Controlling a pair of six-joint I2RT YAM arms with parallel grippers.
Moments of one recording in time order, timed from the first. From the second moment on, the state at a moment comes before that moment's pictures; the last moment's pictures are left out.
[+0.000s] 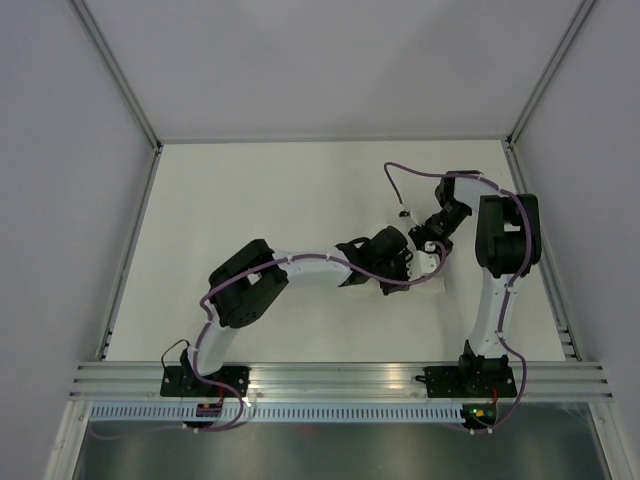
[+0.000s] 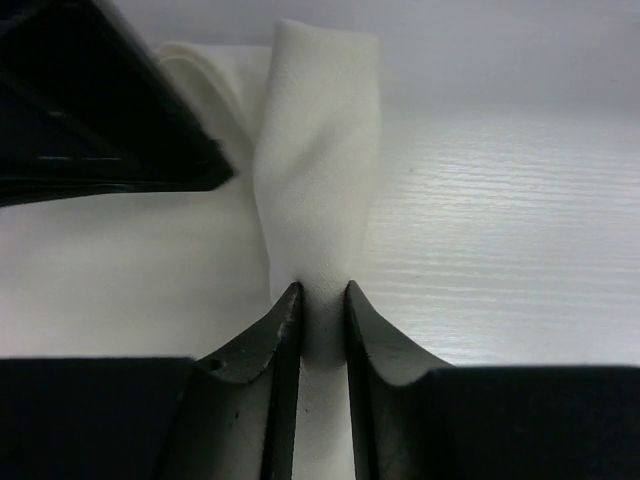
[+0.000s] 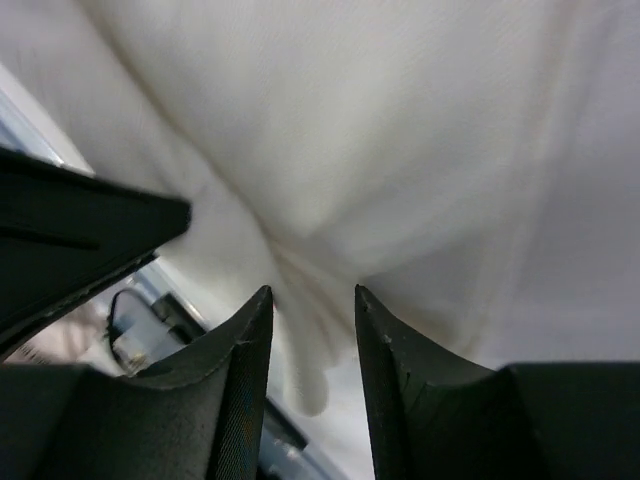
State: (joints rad) left arm -1.06 2.11 1.41 -0.04 0.29 0.38; right arm 0.02 2.16 1.50 -1.33 -0.50 -0.75
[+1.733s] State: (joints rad) left arm -0.82 2.46 1.64 -0.26 1.21 -0.51; right arm 0.29 1.38 0.94 -1.12 -0.59 -1.05
